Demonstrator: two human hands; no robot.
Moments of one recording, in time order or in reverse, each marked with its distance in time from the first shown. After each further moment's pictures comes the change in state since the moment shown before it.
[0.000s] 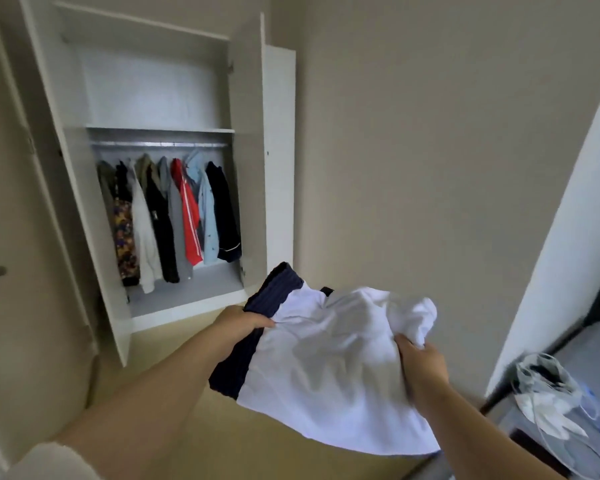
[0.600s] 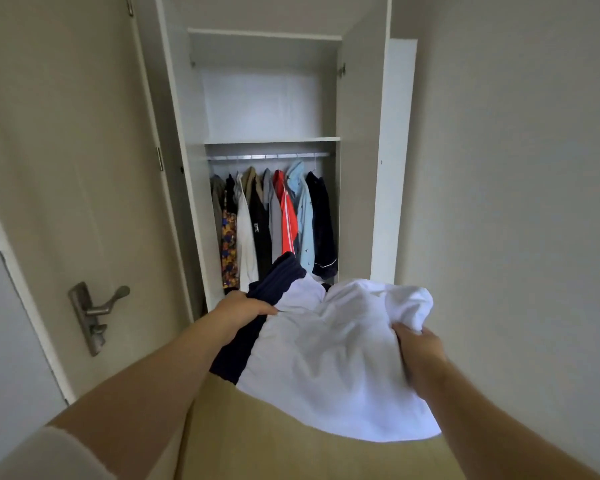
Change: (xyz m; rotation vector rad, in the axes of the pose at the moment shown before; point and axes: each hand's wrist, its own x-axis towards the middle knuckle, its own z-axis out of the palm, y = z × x) left_hand 0.155 0.015 -0.232 -0.046 0.305 -0.027; right_hand 0.086 -0.082 0.316 0.023 -0.395 -0.043
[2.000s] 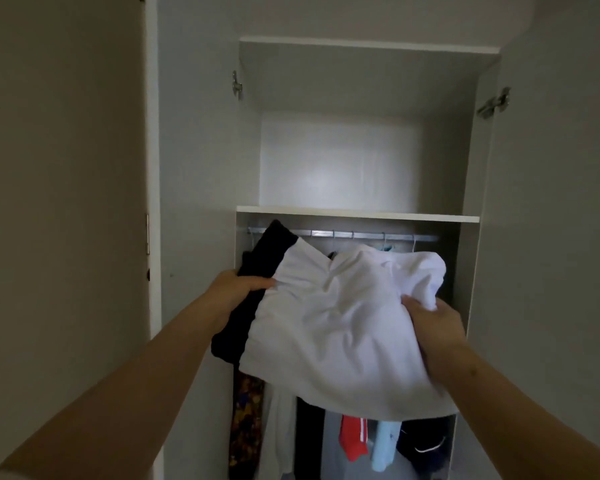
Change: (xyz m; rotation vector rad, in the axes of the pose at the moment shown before) left_hand 0.661 0.238 -0.197 -0.310 0.224 0.287; right_hand 0.580 -0.295 0.447 0.109 -0.159 -0.431
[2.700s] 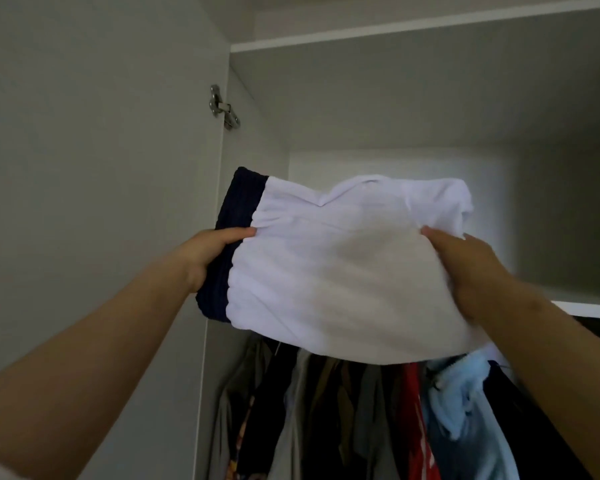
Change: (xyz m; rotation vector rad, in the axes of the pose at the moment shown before) left_hand 0.292 0.119 0.023 0.015 0.190 0.155; right_hand 0.363 -0.078 0.119 0.274 -0.236 -0.177
